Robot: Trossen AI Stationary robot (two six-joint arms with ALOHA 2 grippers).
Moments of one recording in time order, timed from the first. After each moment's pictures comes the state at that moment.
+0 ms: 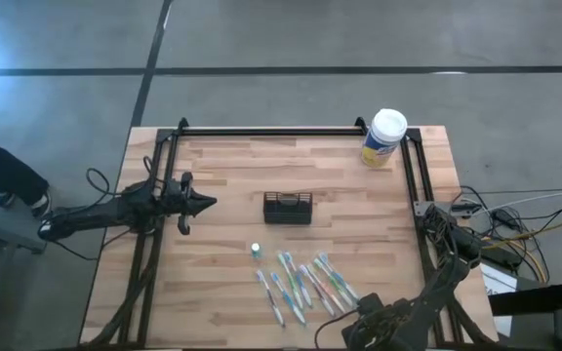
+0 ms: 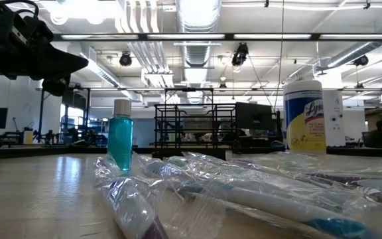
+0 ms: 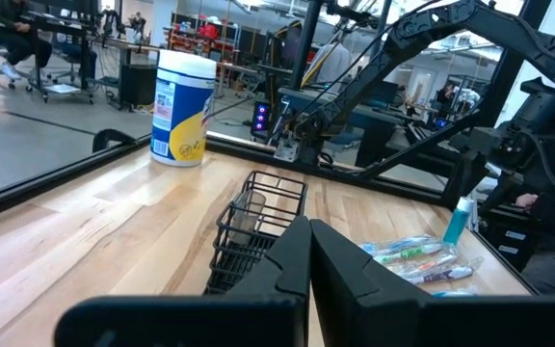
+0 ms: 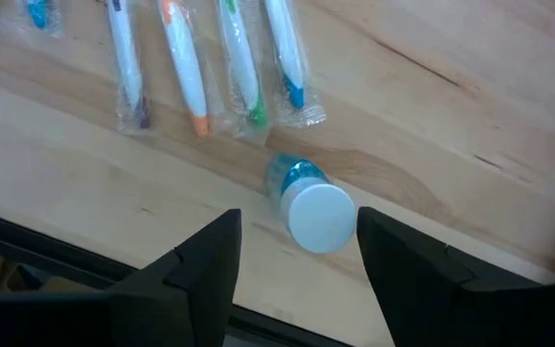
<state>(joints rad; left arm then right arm) 0.13 0.06 0.01 0.00 0.03 -0.22 0.94 2.12 1.82 -1.43 0.15 2.13</state>
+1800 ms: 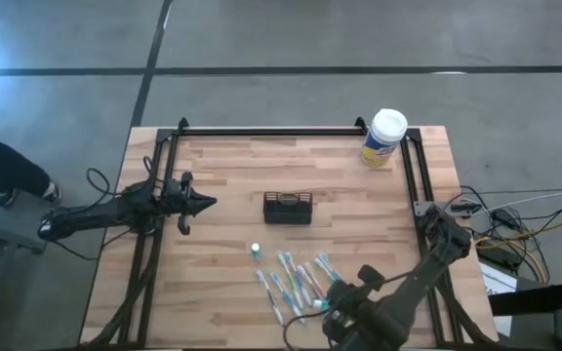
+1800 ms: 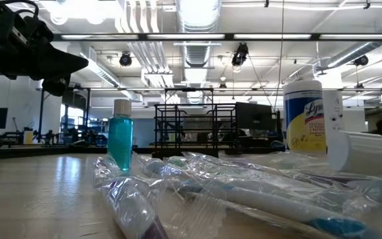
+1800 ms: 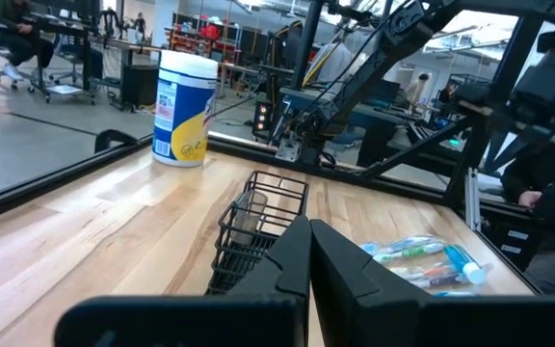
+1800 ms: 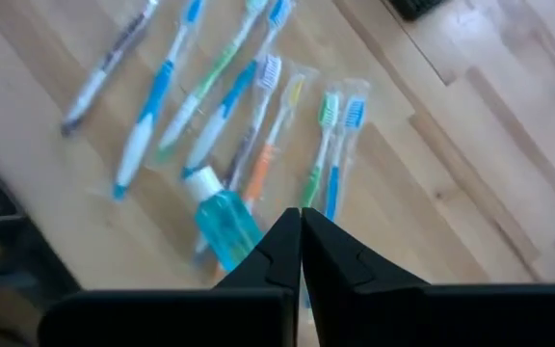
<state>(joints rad) 0.13 0.06 0.01 0.00 0.03 -0.22 0.80 2.12 2.05 -1.56 0.47 1.46</state>
